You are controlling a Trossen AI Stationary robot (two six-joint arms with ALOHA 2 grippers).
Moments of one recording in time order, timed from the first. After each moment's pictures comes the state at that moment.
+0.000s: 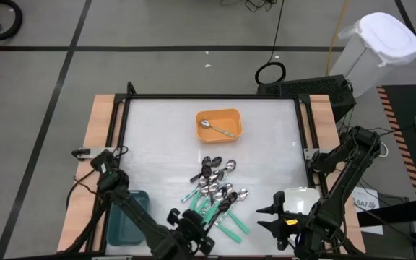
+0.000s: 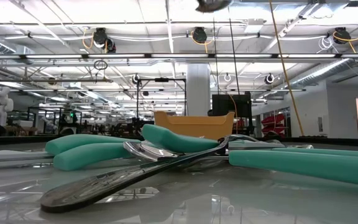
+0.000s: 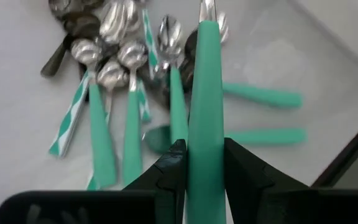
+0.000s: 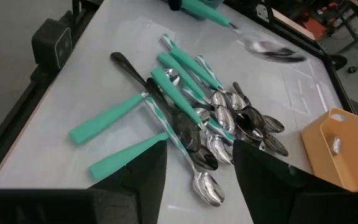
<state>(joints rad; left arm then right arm) -0.75 2.32 2.23 -1.37 -0.65 -1.67 1.02 1.53 1.11 -0.67 0.89 0.49</state>
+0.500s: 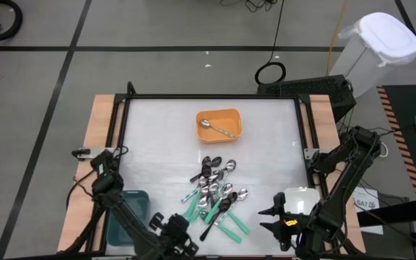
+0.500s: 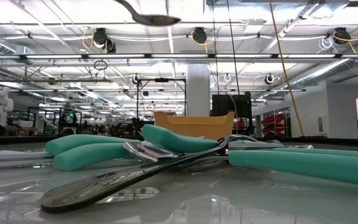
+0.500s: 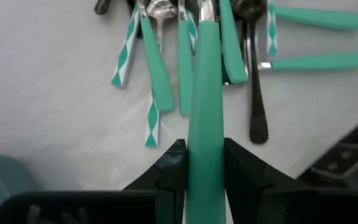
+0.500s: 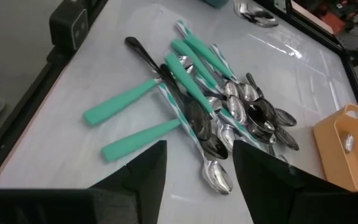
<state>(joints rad) -0.83 2.30 2.24 -1.57 -0.48 -1.75 1.04 1.53 1.11 -0.71 0.83 0.49</state>
